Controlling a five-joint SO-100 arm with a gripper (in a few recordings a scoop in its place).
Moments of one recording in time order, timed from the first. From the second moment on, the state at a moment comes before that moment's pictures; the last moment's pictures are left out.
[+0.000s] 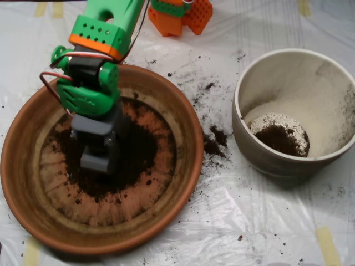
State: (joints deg) arm 28.0 67.5 86.3 57.0 -10.6
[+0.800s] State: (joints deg) arm 22.6 106.6 116.8 39.8 -11.7
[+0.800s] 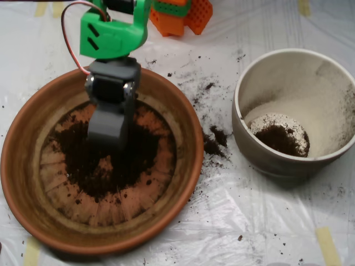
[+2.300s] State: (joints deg) arm -23.3 96.9 71.0 81.4 -8.0
